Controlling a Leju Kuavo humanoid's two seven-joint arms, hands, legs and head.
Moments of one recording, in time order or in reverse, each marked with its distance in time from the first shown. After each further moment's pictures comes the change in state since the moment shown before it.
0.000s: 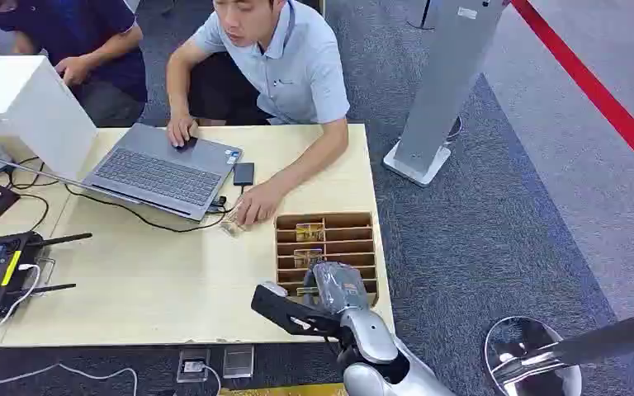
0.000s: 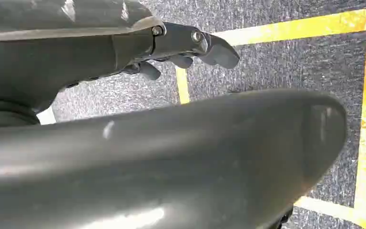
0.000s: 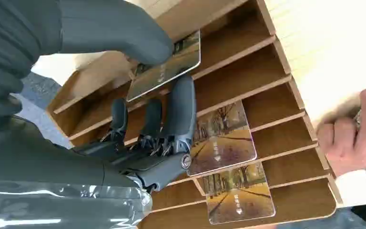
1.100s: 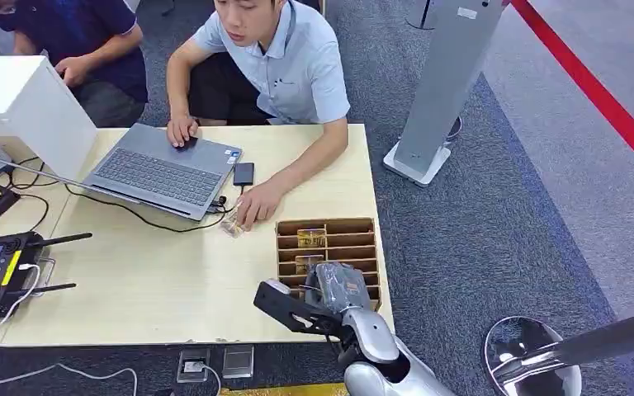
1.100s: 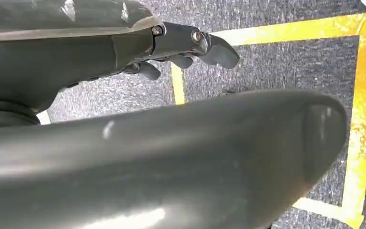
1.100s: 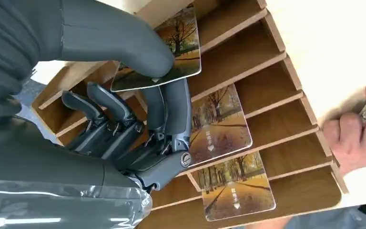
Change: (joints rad) left arm 0.000 0.000 -0.004 0.000 0.036 0.008 -0.024; right arm 0.002 0.000 -0.006 0.009 -0.014 -0.039 0.000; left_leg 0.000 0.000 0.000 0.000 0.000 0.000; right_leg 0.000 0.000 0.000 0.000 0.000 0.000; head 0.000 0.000
